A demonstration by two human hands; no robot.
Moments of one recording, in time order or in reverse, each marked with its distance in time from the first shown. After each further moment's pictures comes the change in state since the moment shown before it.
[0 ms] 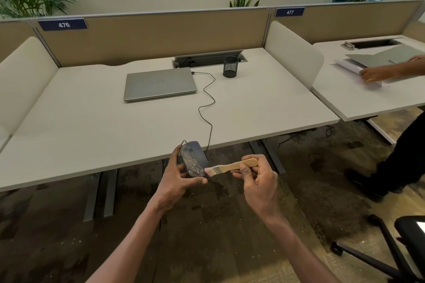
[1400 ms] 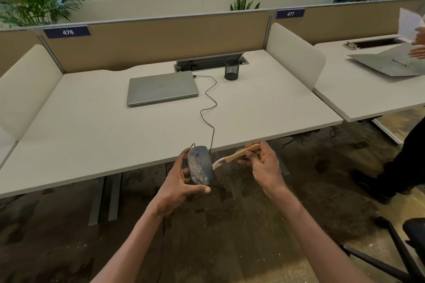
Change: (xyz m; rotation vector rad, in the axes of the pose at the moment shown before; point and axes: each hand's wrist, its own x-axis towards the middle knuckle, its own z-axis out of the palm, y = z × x) left_hand -0.005 0.008 -0.006 -0.019 -0.138 -0.037; right_hand 0.056 0.003 -0.008 0.168 -0.127 0.193
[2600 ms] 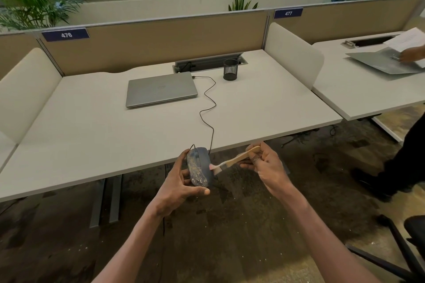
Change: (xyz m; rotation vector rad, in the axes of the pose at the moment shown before) left_hand -0.001 0.002 -0.002 -0.012 -0.031 0.004; right_hand 0.003 0.004 -0.013 0.168 -0.105 0.139
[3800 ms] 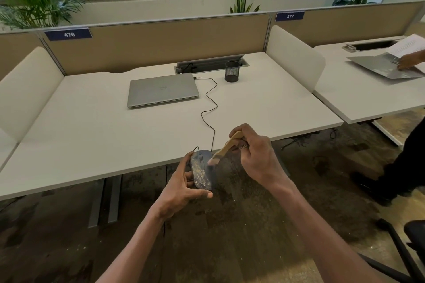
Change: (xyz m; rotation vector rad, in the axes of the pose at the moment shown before) left_hand -0.003 0.003 0.005 0.017 -0.003 -0.032; right_hand -0.007 -0.056 0.033 -0.657 -0.031 -0.606
